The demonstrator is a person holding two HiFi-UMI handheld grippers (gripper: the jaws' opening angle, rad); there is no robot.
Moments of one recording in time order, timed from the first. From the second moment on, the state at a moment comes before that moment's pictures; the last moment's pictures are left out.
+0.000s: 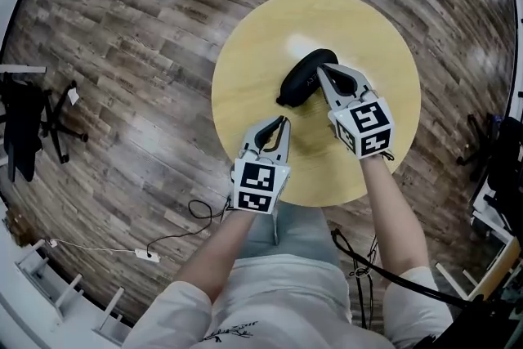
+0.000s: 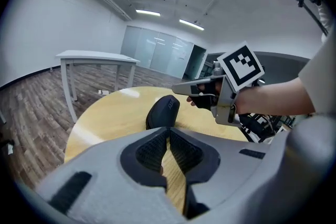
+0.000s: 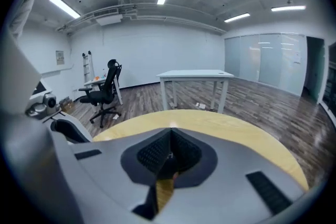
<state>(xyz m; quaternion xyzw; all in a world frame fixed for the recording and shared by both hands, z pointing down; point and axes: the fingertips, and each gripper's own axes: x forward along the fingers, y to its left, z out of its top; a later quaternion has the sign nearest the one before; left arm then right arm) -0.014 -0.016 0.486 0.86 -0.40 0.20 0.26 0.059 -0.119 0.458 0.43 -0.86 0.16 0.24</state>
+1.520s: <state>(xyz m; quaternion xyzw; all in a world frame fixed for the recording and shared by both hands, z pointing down) 0.035 -0.025 0.570 0.75 -0.48 0.22 0.40 0.026 -0.138 0.506 0.36 -0.87 0.16 0.30</state>
